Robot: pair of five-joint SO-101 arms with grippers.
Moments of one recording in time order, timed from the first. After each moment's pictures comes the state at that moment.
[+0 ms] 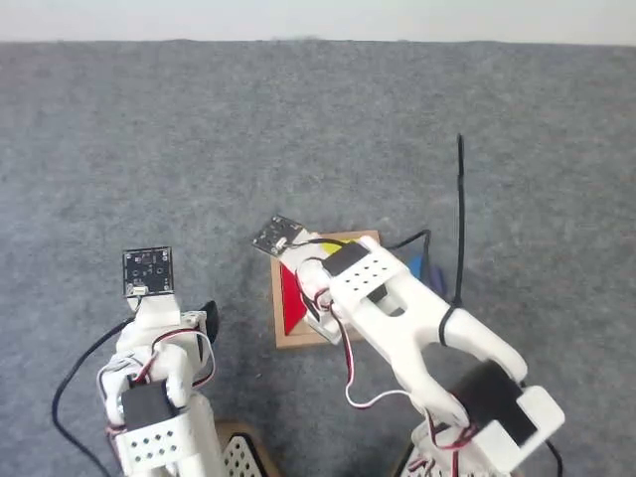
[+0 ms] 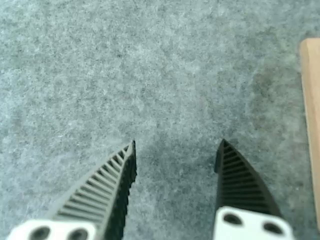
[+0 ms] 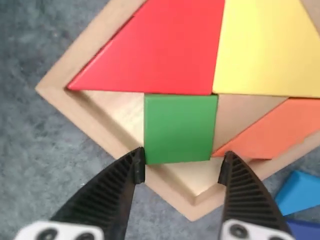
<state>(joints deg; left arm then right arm) -23.5 -103.3 96.9 72.0 -4.1 -42.4 -3.3 36.0 62.1 15.1</state>
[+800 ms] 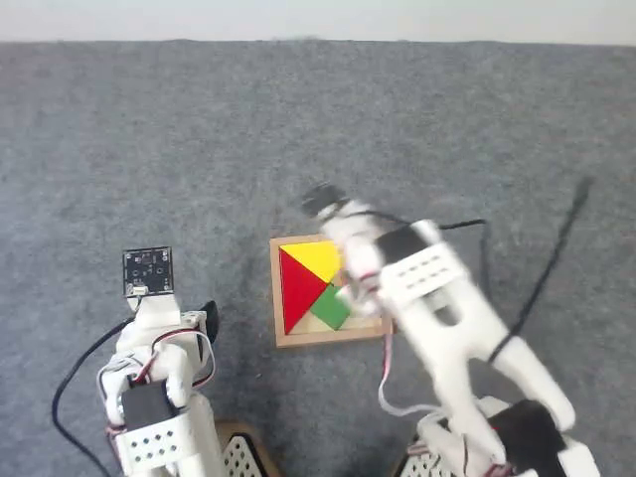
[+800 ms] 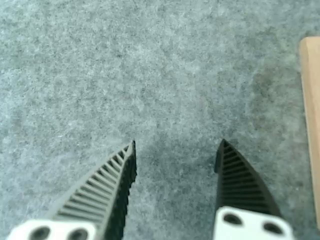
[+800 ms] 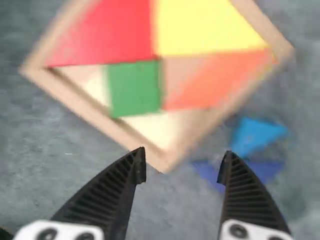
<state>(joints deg) -23.5 -103.3 96.9 72.0 -4.1 -31.5 -18.0 35.7 72.6 16.4</state>
